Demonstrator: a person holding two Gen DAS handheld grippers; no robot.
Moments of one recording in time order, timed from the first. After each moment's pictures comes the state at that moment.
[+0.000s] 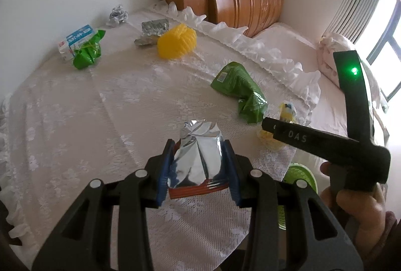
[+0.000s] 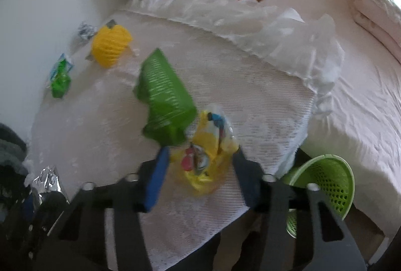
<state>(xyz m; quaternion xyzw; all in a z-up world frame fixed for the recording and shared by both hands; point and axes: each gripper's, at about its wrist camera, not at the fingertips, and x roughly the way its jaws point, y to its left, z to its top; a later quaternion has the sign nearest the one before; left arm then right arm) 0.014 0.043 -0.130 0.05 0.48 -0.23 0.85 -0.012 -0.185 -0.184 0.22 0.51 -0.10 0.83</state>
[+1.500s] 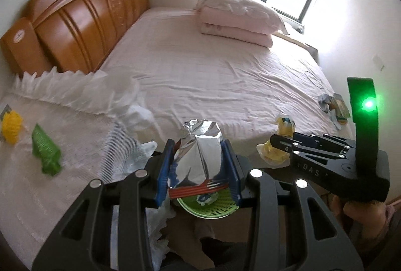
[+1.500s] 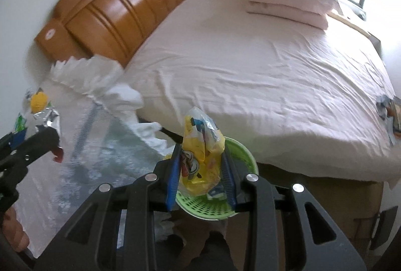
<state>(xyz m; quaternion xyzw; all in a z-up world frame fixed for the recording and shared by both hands) -0.131 -0.189 -0.094 0.18 0.42 -0.51 0.73 -0.274 -0.354 -0.146 0.27 0.43 -0.31 0.80</state>
